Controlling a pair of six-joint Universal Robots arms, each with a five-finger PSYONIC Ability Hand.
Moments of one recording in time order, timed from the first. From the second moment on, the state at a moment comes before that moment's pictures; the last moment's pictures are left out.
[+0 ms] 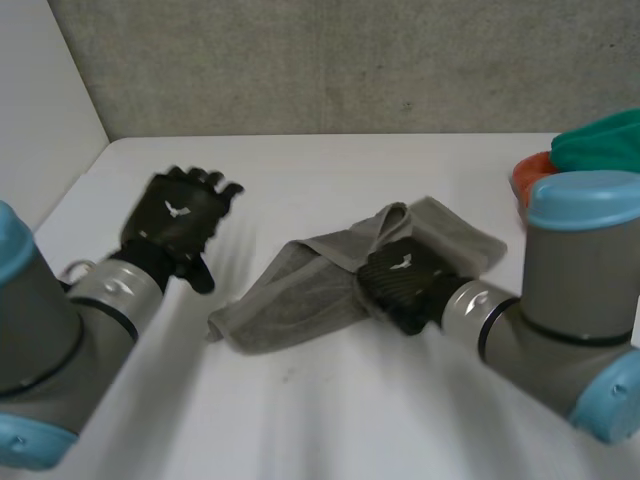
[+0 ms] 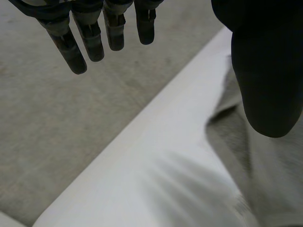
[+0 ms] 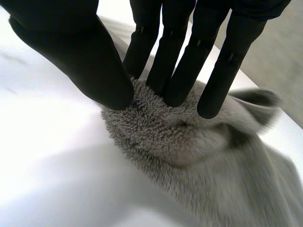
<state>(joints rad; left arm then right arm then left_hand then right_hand) 4.27 -1.72 -1.77 3.38 -1.51 3.59 2.08 -1.16 1.50 0.12 1.26 2.62 0.19 0.21 0.21 0.20 0.05 1.13 1.18 1.19 1.20 0.98</state>
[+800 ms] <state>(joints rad) 4.29 -1.92 -1.66 3.20 -1.34 3.56 1.82 -1.46 1.76 0.29 1.10 2.60 0.19 0.21 0.21 0.20 0.05 0.38 0.39 0.37 0.36 0.16</state>
